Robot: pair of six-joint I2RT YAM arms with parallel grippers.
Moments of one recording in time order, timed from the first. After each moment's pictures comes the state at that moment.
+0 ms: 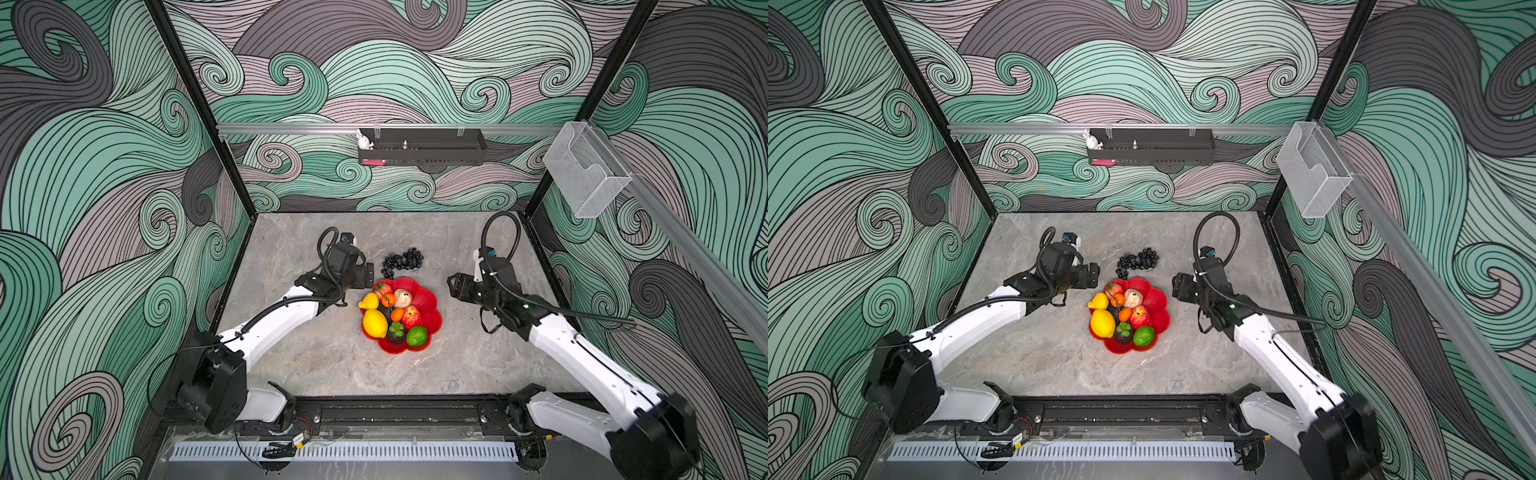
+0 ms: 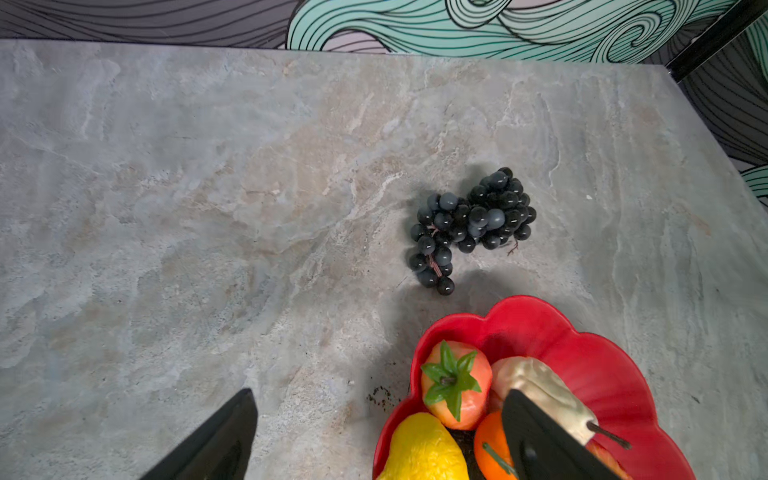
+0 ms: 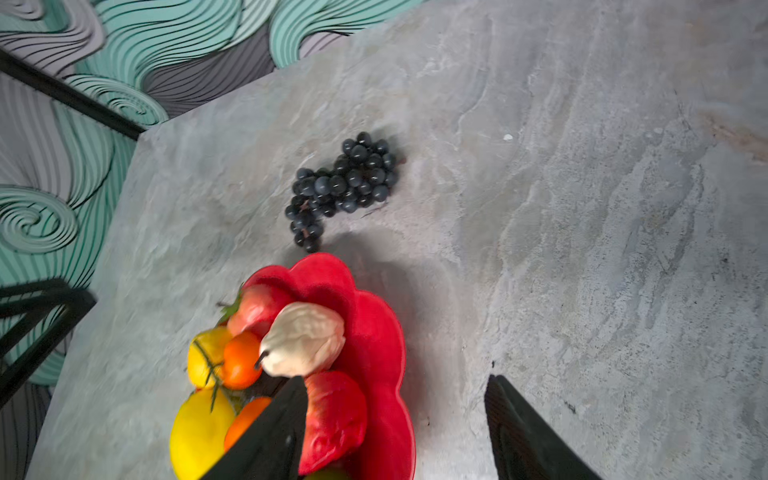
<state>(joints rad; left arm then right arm) -0.54 1.39 1.00 -0.35 -0.19 -0.39 0.42 1.17 0.83 -0.40 0.02 0.57</state>
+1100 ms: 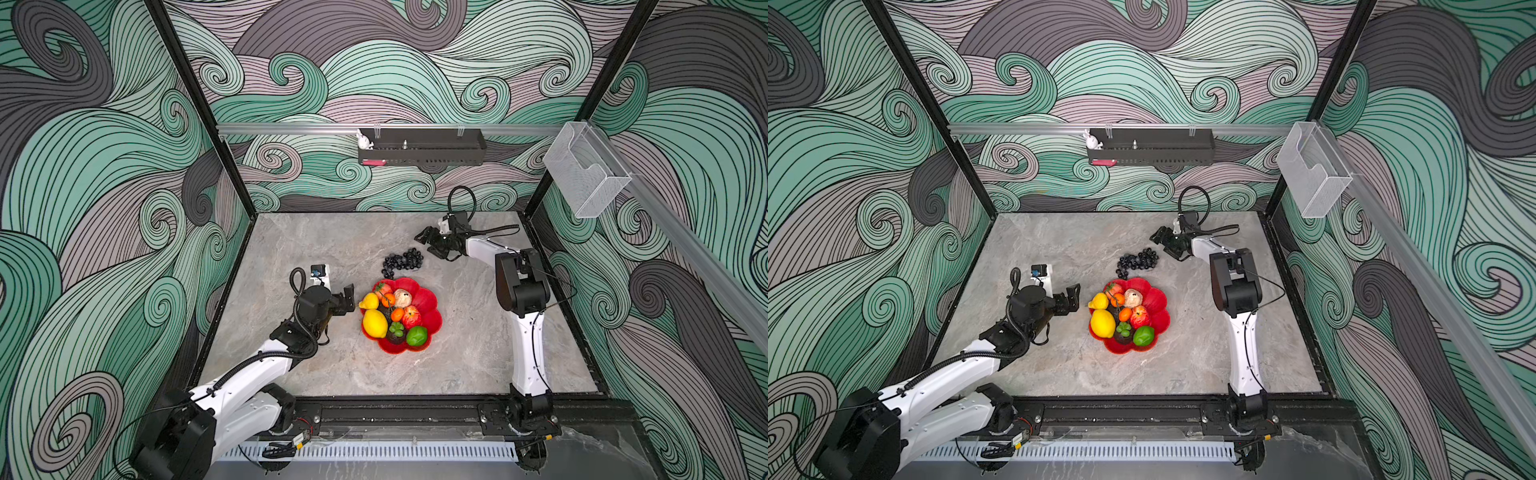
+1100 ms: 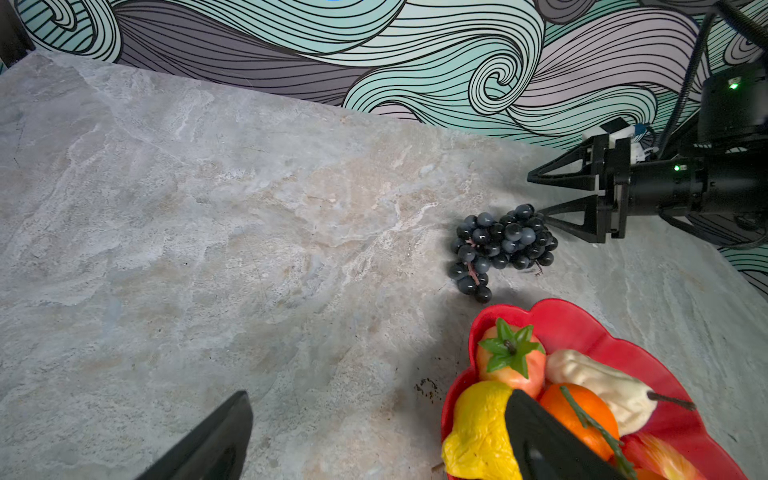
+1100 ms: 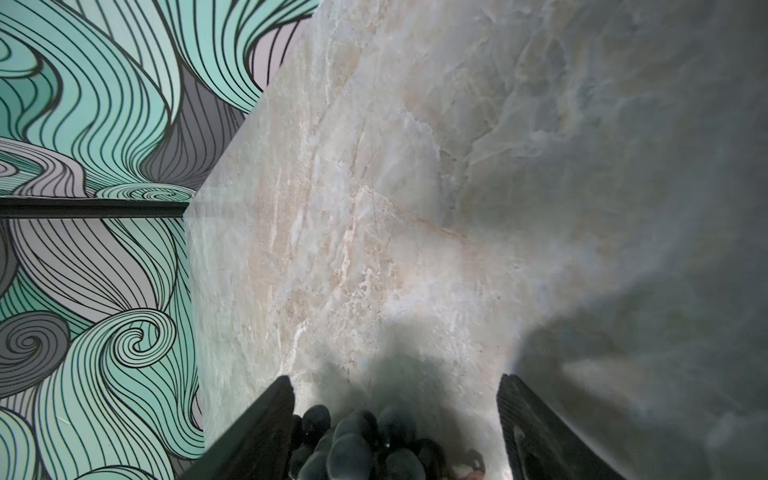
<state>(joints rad) -0.51 1.01 0.43 0.13 -0.28 -0.41 0.22 2.32 1.69 -0.20 -0.49 0.71</state>
